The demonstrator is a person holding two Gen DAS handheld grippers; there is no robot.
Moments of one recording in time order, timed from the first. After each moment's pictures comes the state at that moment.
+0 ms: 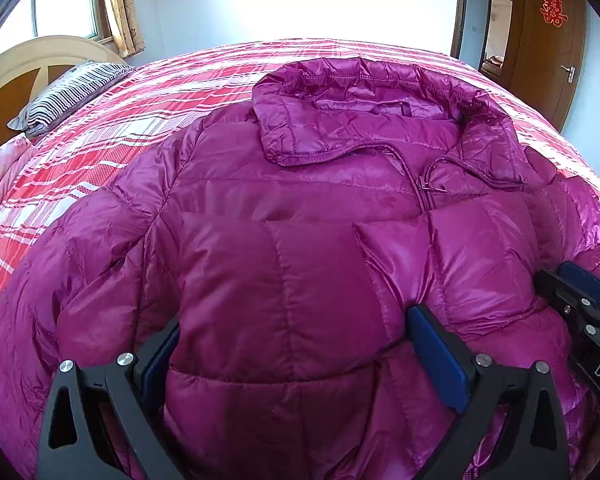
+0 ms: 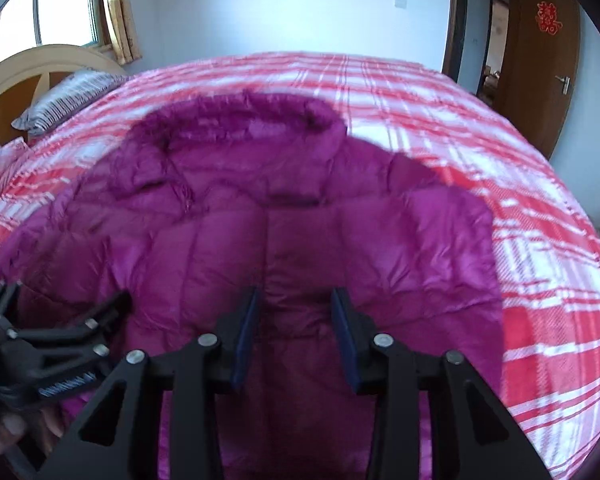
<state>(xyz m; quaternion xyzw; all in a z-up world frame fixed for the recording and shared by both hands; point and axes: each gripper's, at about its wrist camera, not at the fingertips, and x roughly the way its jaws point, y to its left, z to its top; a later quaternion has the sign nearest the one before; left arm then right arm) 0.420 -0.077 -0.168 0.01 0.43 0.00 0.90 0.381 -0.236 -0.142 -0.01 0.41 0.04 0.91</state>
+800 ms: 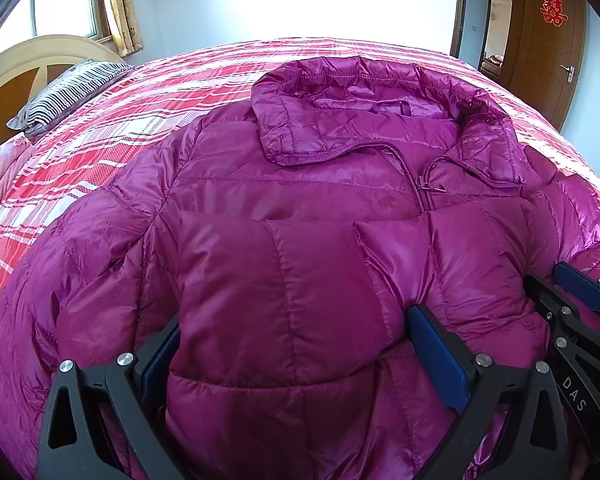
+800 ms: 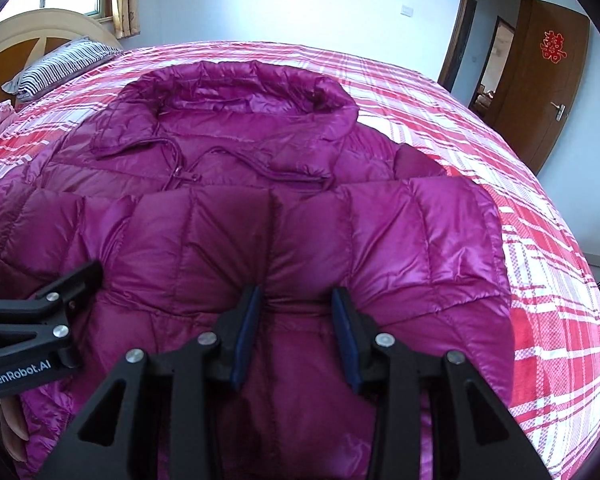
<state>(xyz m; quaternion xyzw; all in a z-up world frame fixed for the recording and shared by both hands) 0.421 -0.075 -0.168 0.01 0.43 0.00 0.90 0.382 -0.214 -0.153 -0.07 0.41 0.01 0.91</state>
